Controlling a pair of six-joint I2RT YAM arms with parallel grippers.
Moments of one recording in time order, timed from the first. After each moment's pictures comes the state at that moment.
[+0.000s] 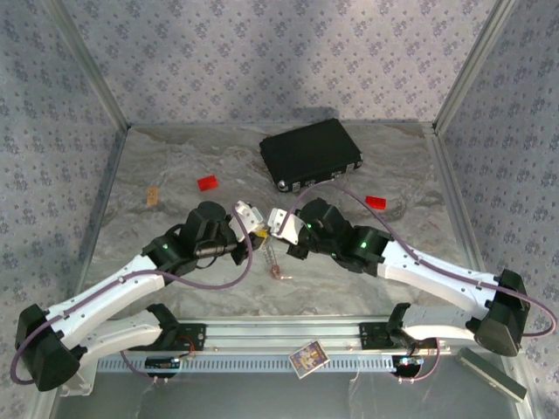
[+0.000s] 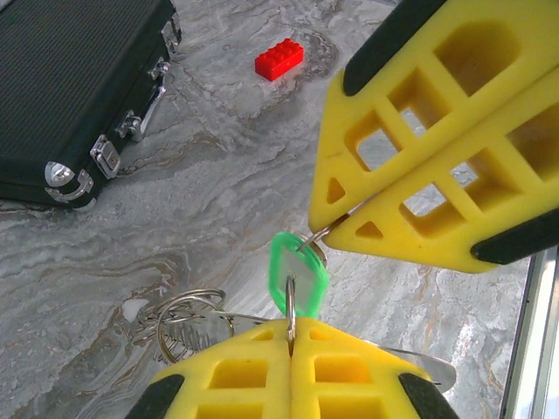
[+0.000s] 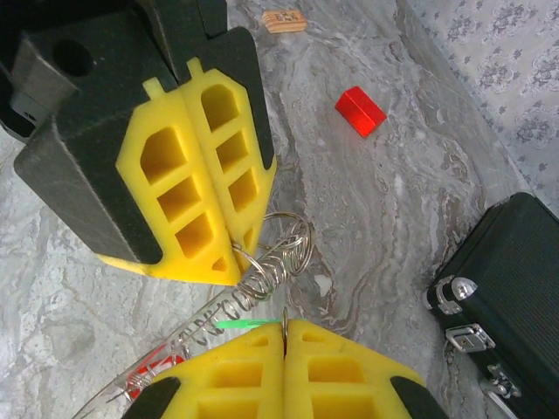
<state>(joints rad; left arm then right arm) -0.83 0.96 0.76 -0.33 0.21 0.08 1.01 1.17 0.97 -0.36 0.04 -0.41</state>
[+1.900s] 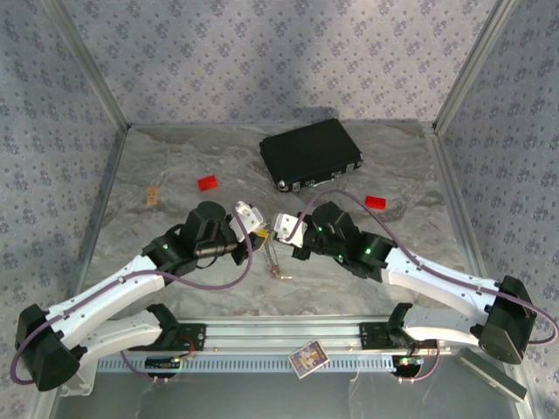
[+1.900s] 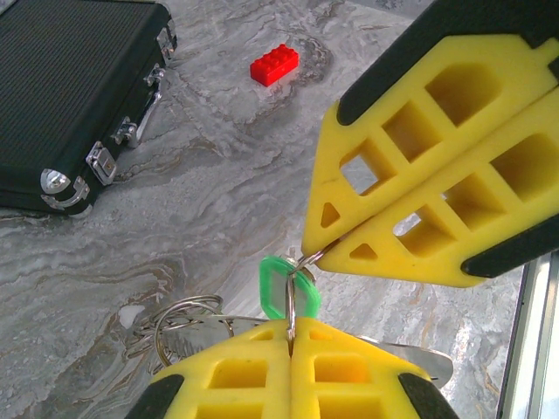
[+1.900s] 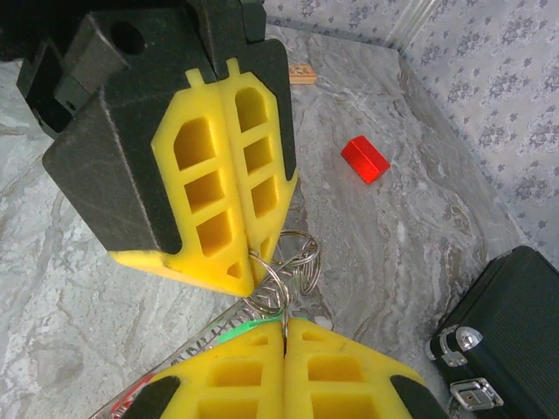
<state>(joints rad) -0.83 0.96 0.76 -0.32 0.22 0.08 0.96 1.11 0.81 -0.14 -0.09 -0.48</state>
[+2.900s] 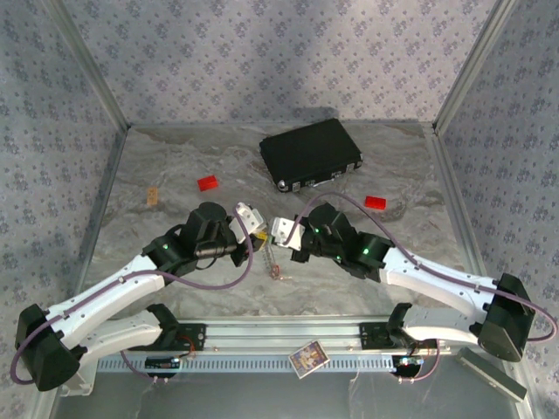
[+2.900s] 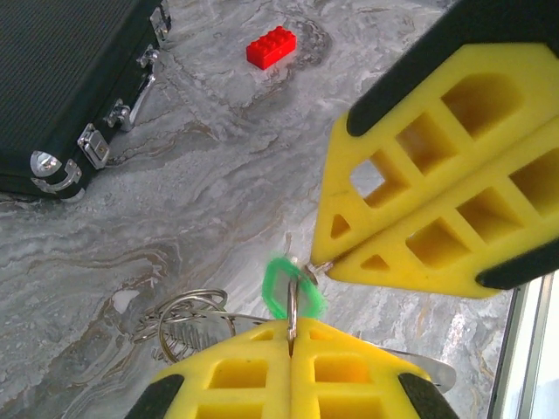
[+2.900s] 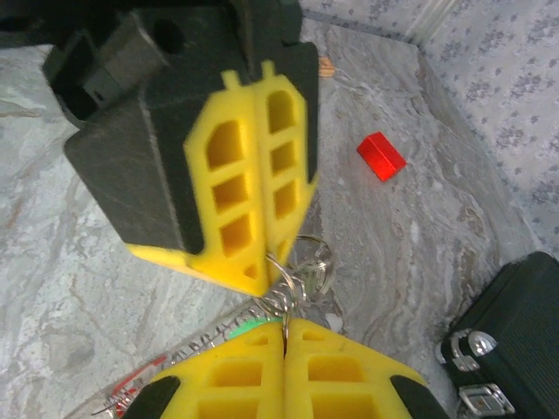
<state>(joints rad) -0.83 0.96 0.76 -0.35 0.22 0.08 0.99 1.13 0.82 -0.17 -0.09 -0.51</state>
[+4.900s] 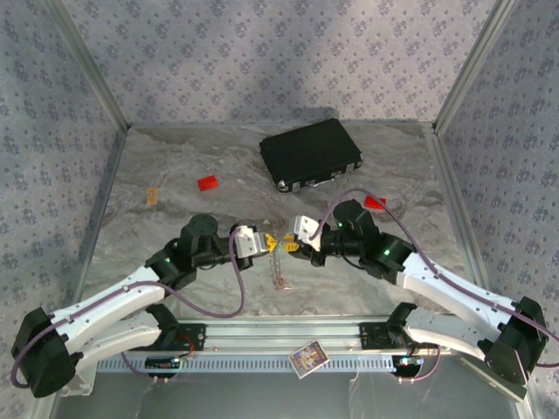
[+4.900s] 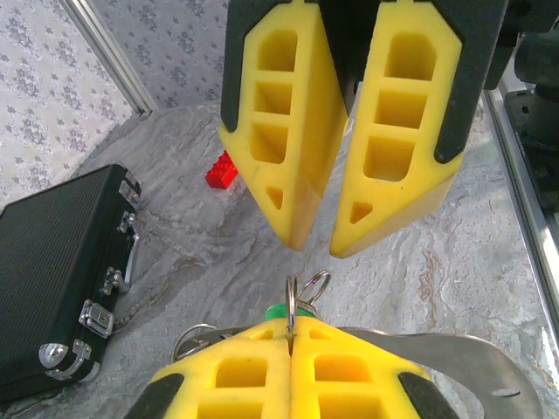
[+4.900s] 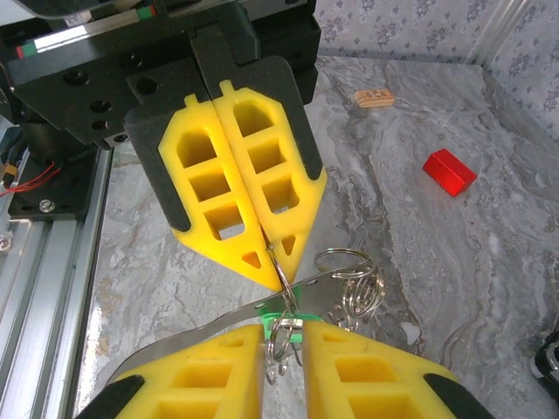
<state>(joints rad) -0.83 0.90 0.55 0.03 0.41 0.43 0.83 0.99 0.75 -0.22 -0.43 -0.42</state>
